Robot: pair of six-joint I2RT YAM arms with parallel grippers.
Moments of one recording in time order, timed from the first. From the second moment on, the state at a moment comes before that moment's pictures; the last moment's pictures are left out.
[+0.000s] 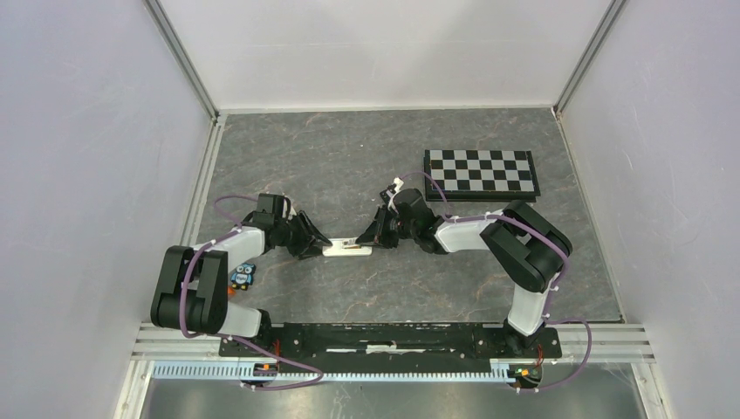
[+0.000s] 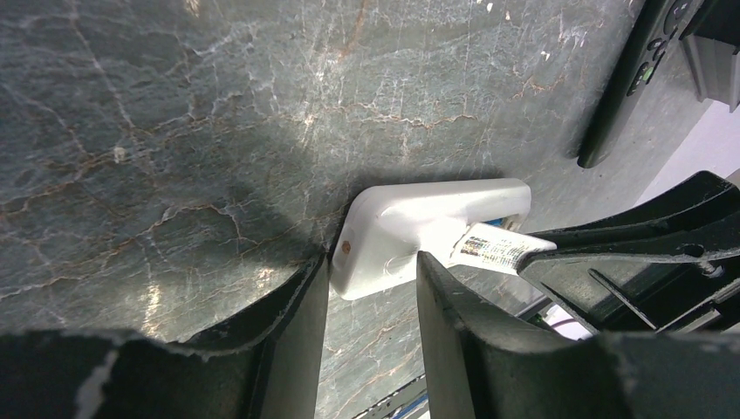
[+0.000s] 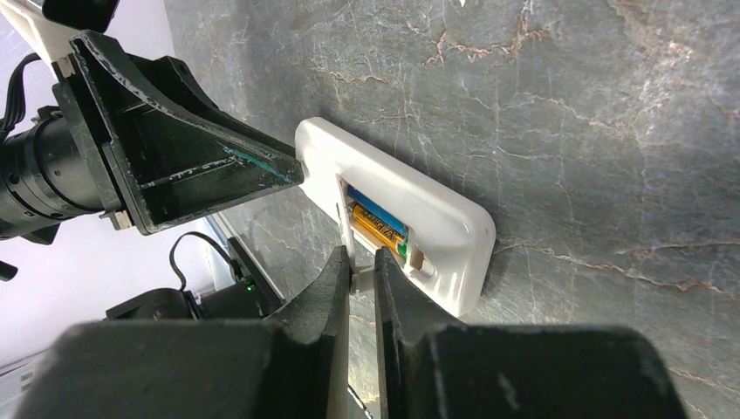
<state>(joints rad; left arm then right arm) -0.13 1.42 0.55 -0.18 0.49 -0.75 0.77 1.83 0.84 0.38 -0.35 1.03</state>
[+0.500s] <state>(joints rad) -0.13 1.42 0.54 -0.18 0.49 -0.75 0.77 1.83 0.84 0.36 -0.36 1.03</state>
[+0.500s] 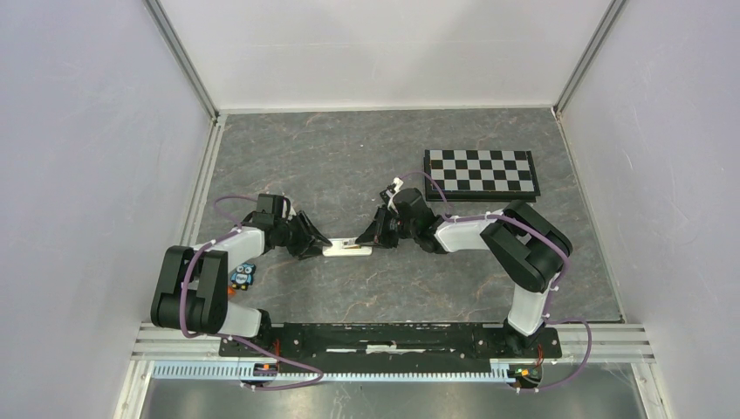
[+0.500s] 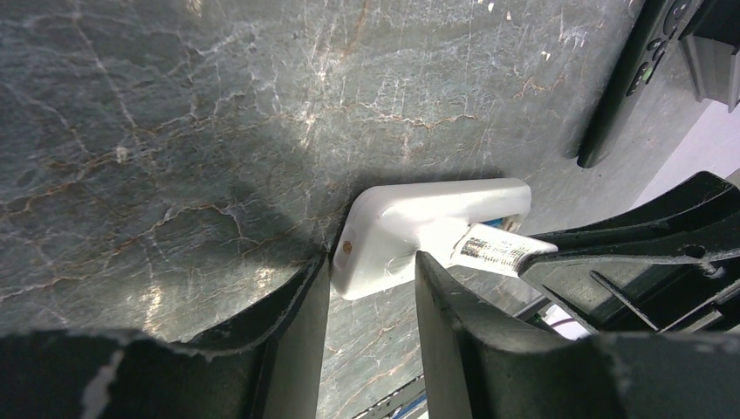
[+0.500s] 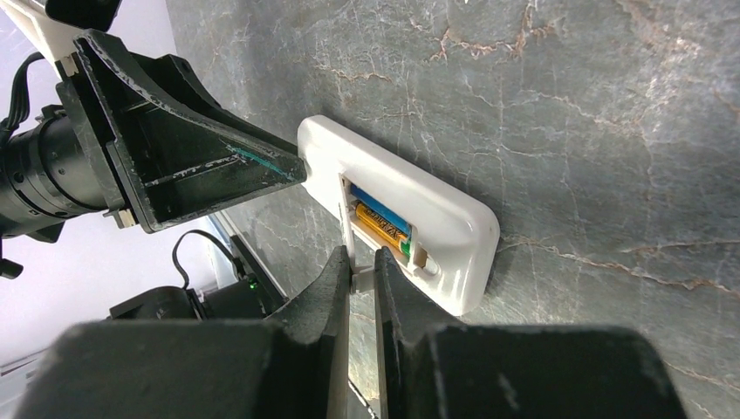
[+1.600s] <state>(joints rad) -0.13 1.42 0.54 -0.17 0.50 -0.75 0.77 1.81 0.80 0.39 -0.38 1.08</state>
